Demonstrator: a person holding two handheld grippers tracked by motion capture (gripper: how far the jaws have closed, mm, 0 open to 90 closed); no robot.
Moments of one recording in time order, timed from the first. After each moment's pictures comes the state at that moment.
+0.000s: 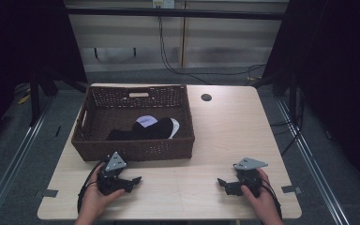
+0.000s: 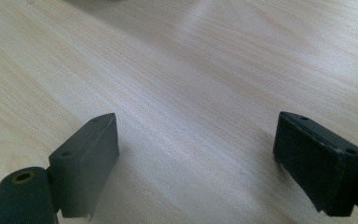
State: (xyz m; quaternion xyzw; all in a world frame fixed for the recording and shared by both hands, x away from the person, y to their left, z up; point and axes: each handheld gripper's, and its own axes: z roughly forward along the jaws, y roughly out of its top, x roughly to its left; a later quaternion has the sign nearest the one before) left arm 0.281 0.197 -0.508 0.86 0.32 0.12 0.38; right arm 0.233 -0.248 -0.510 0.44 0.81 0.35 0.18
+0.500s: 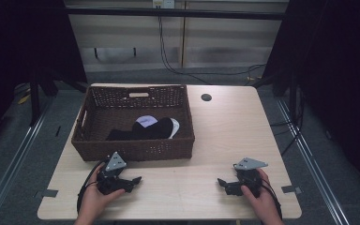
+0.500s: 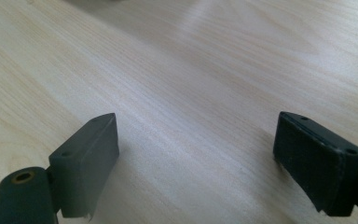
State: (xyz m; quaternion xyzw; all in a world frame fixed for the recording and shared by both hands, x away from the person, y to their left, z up) left arm 0.281 0.197 -0.506 0.86 0.33 0.12 0.37; right arm 0.233 -0.248 -0.510 0.44 0.81 0.35 0.18
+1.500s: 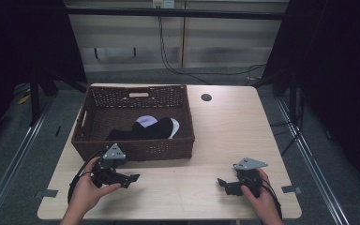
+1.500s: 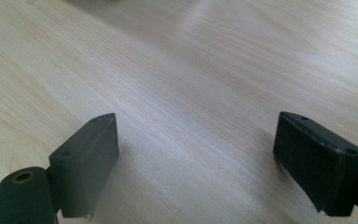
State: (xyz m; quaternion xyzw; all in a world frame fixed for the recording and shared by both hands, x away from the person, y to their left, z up) left arm 0.284 0.192 -0.443 0.88 0.31 0.07 0.35; right arm 0.233 -0.248 -0.510 0.44 0.81 0.35 0.18
